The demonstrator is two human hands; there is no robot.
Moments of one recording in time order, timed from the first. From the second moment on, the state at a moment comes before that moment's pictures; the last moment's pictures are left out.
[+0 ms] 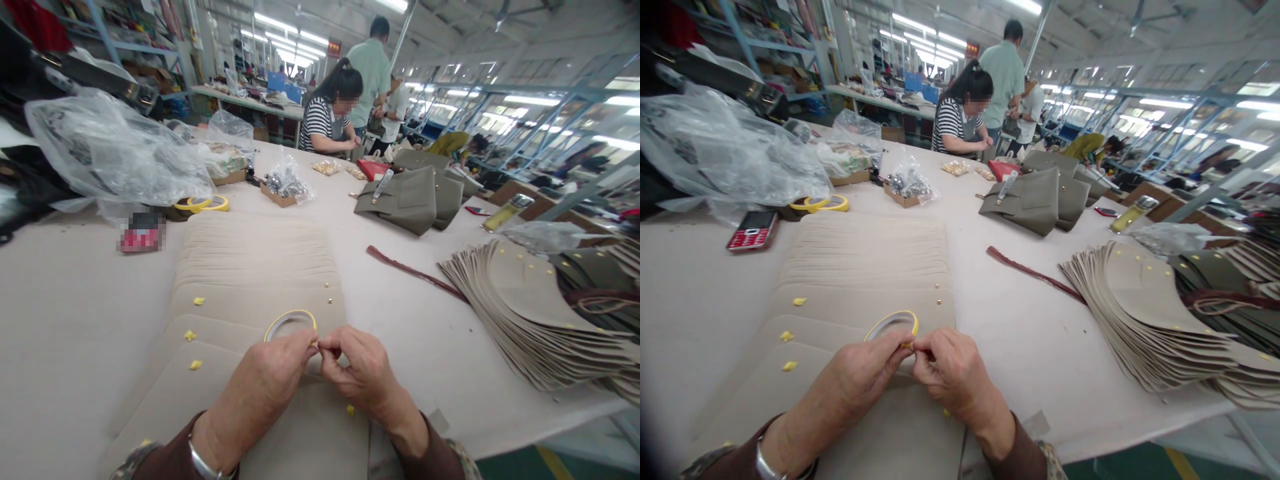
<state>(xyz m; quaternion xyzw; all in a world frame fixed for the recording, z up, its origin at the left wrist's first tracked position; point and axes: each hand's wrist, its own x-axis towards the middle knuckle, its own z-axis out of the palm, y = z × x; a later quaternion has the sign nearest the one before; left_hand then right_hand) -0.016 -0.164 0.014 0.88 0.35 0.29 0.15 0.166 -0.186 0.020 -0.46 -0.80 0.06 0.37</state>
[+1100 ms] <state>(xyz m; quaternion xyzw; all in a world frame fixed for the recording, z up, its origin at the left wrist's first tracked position) -0.018 -0.152 0.005 0.90 0.40 0.13 0.12 0.188 -0.163 0.016 -0.65 -0.65 0.35 0.18</state>
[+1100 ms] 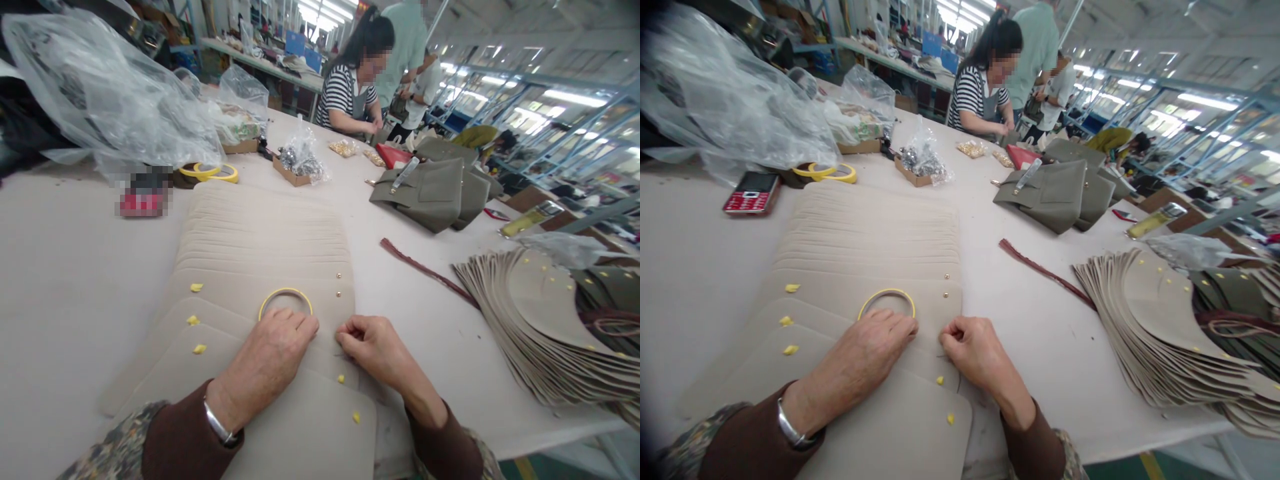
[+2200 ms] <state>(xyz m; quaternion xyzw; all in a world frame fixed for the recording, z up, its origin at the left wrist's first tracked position) -0.032 -0.146 0.013 0.87 0.31 0.36 0.10 0.189 -0.180 0.024 -0.59 -0.72 0.32 0.20</state>
